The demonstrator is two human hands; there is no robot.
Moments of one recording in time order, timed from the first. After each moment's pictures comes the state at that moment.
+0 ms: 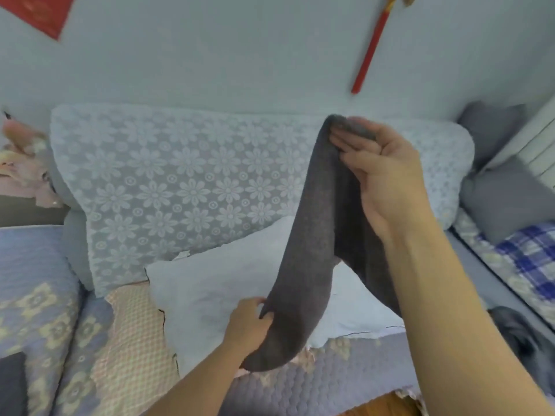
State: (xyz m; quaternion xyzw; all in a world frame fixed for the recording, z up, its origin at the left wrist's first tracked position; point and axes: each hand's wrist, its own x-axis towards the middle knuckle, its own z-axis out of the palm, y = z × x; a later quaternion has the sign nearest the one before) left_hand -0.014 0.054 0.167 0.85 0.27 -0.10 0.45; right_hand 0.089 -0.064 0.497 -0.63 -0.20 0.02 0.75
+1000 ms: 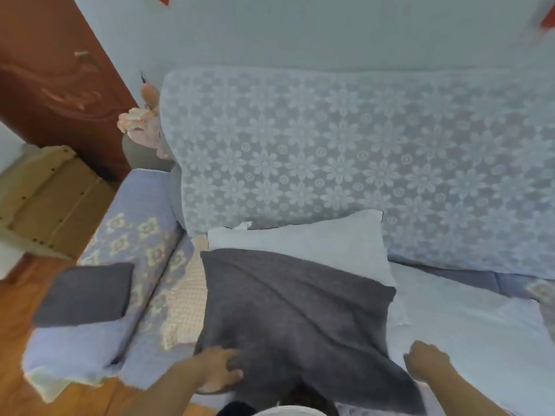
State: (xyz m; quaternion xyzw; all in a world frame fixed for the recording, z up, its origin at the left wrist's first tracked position) left_hand -0.097 0.091 0.094 0.80 0.30 -0.40 0.32; right_hand 0.259 -0.238 0.065 -0.91 -0.14 0.38 -0.11
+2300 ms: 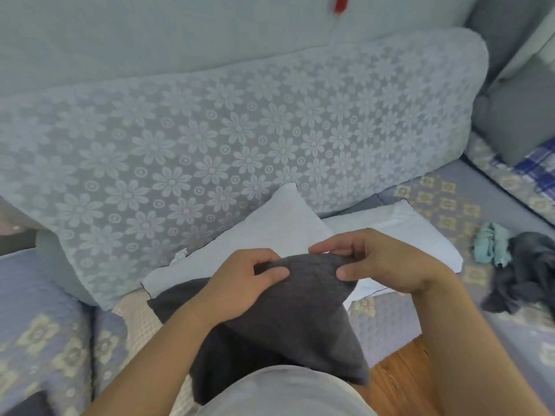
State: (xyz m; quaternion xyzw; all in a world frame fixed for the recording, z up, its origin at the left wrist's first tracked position) left_hand 0.038 0.134 0.293 0.86 0.01 -0.10 0.50; right_hand 0.129 -0.120 0.334 -0.71 -0.20 0.43 0.52
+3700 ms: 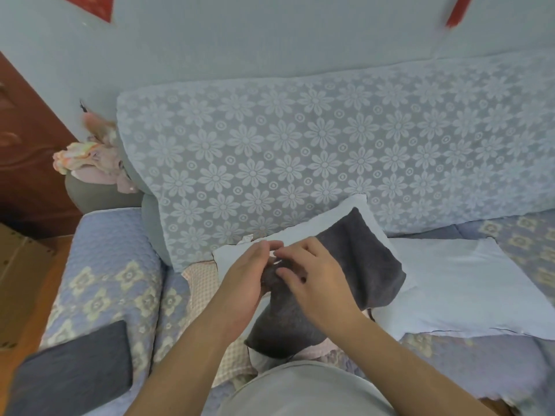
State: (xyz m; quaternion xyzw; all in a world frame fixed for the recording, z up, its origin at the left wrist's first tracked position) left_hand -0.037 0.174 0.302 0.58 0.28 0.03 0.76; right_hand 0.040 0.046 0.277 -0.83 -0.36 0.06 0.43
